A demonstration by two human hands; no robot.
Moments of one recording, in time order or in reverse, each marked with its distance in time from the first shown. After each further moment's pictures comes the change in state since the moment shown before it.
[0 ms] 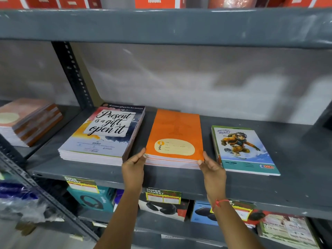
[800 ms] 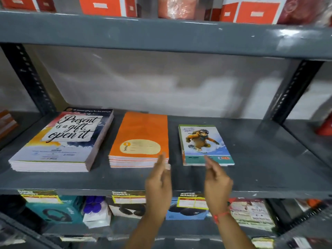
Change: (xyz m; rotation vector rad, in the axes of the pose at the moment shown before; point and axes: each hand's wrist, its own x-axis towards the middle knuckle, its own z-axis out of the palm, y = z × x) left_hand -0.118 -0.011 0.090 0.226 -0.308 0.427; right_hand -0.024 -0.014 -0.089 -0.322 0.352 -0.373
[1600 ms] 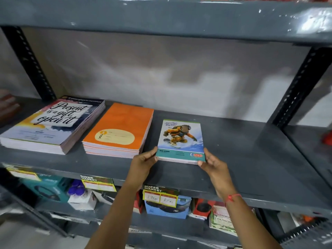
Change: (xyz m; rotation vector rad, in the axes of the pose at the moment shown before) left_hand 0.026 -0.004 0.065 -0.178 -0.133 -0.402; right_hand 0.102 0.057 -0.079 0.230 -0.644 0.308
